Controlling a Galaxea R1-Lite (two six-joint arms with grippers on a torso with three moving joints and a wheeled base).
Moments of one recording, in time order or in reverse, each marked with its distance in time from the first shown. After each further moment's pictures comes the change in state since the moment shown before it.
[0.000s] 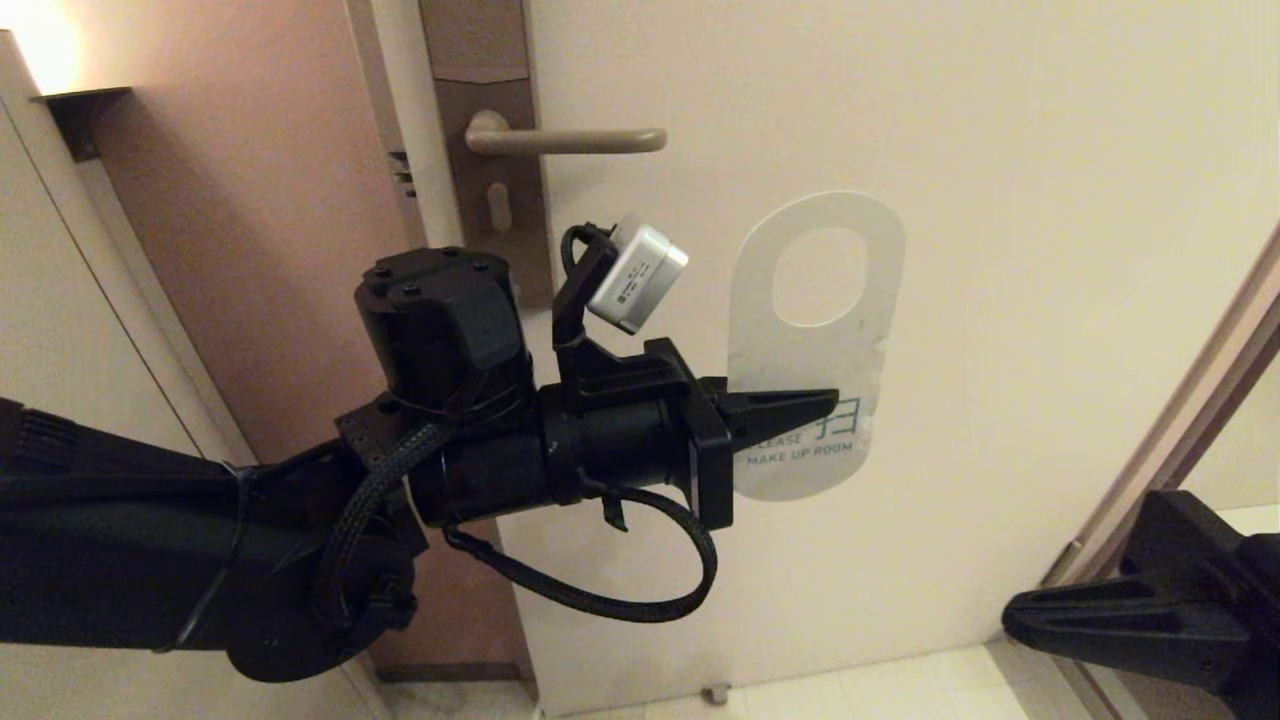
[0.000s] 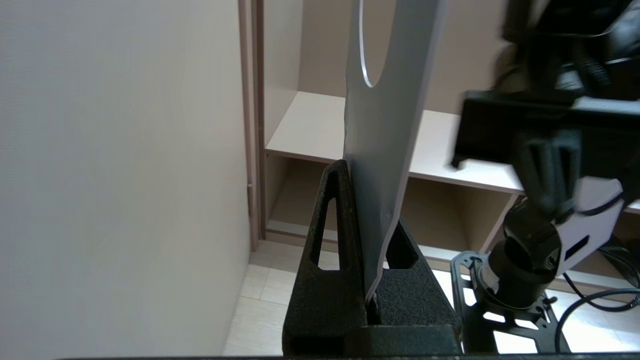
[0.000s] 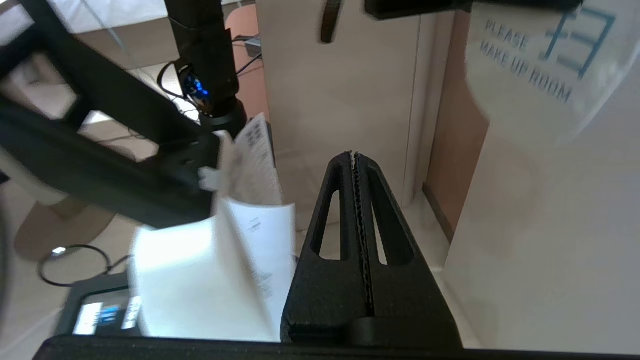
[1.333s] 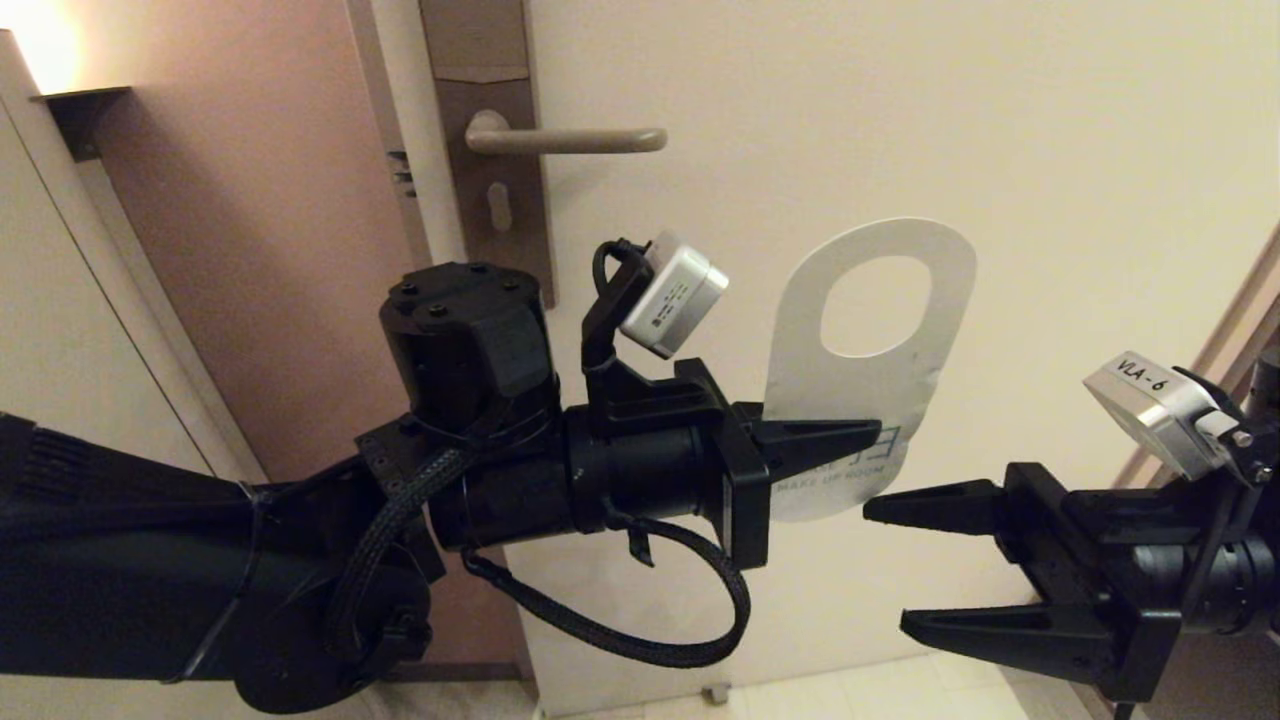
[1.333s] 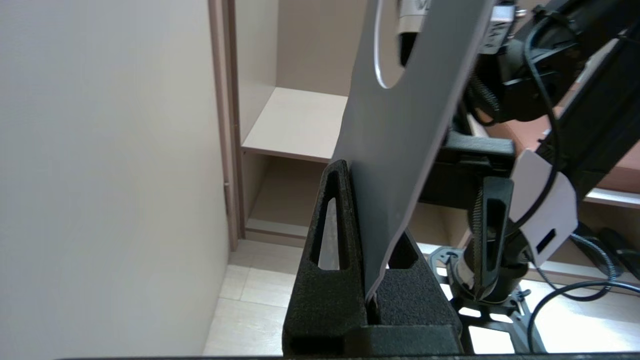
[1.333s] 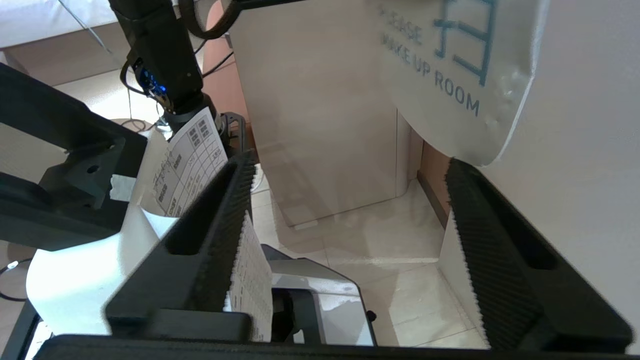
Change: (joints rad) left arm -0.057 0.006 0.003 0.000 0.002 -0.012; right arm 0.013 0.229 -0.008 -0.174 -0.038 0.000
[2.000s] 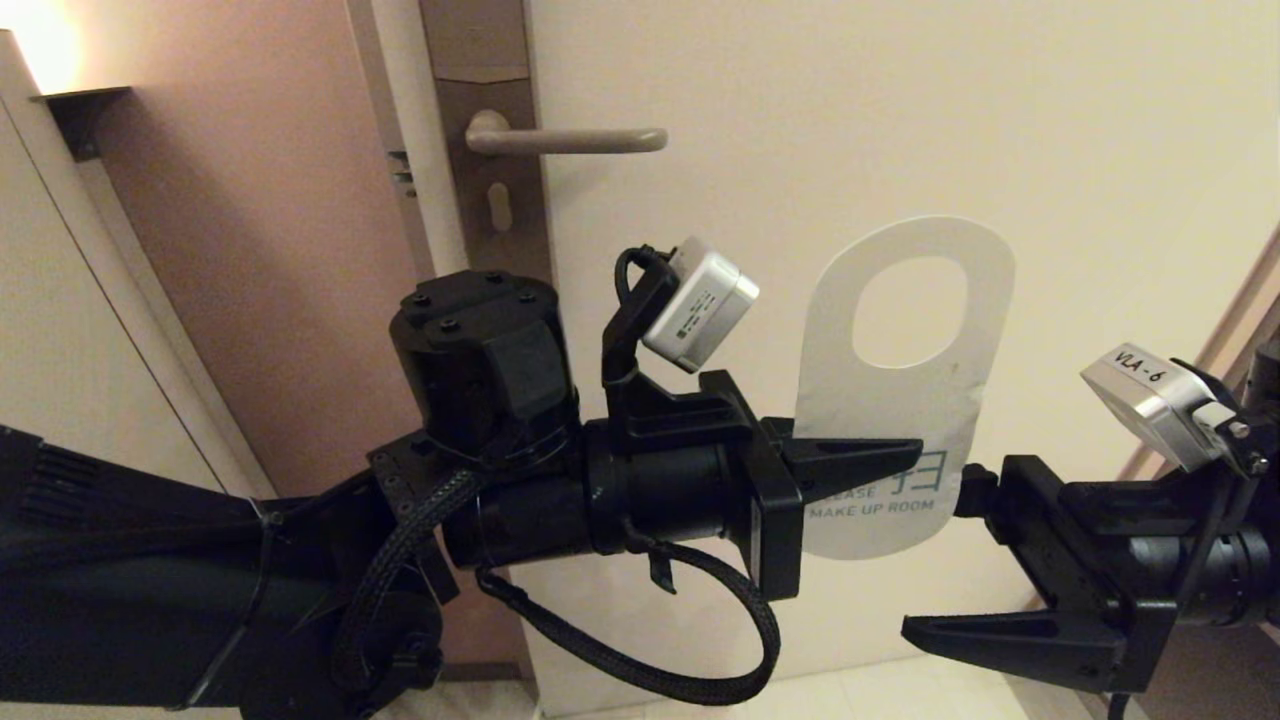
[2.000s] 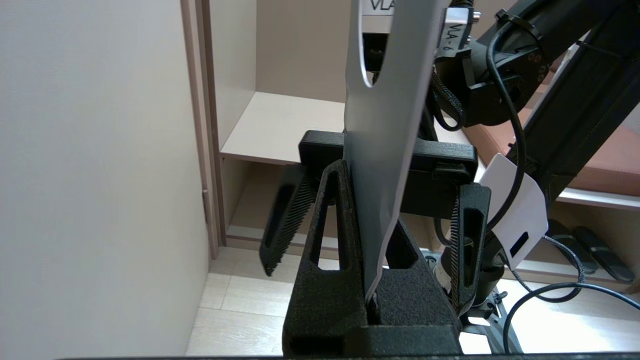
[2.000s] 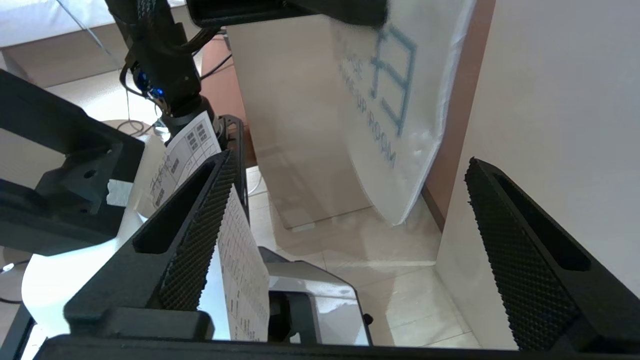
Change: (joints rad) left arm -0.039 0.004 0.001 -0.023 0.001 -0.021; right arm 0.001 0.006 -0.015 0.000 -0.001 0.000
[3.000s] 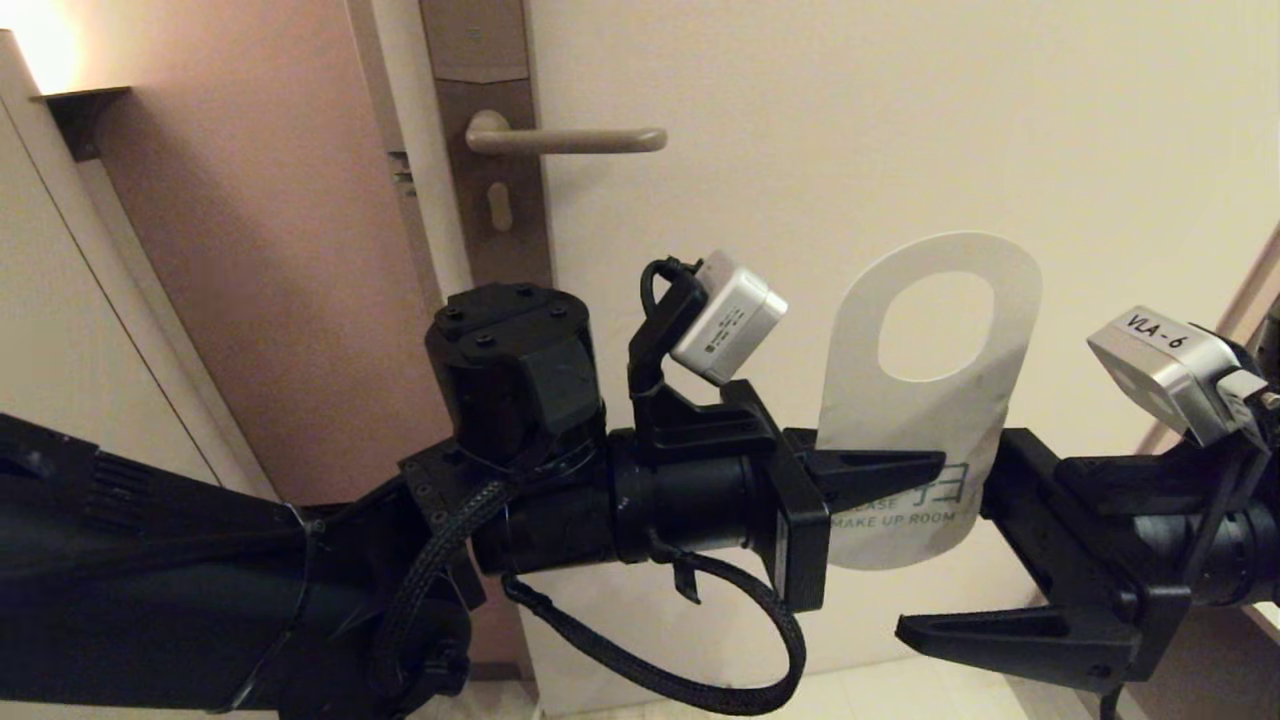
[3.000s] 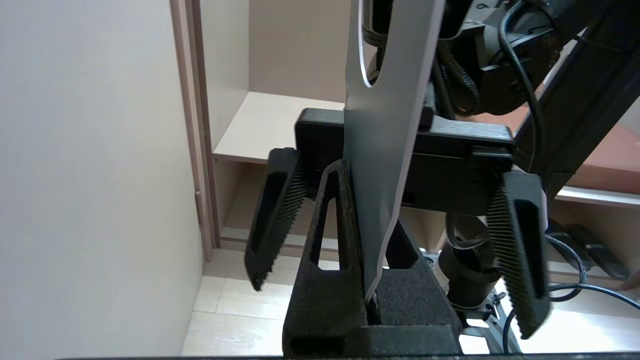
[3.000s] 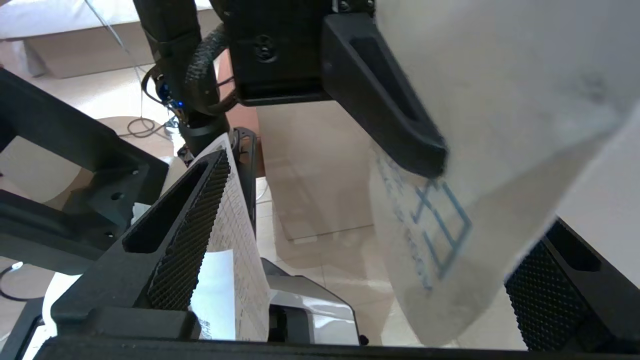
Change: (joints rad) left arm -0.019 0.034 -0.017 -0.019 0.001 -0.001; right arm 0.063 -0.003 -0.066 0.001 0.000 0.012
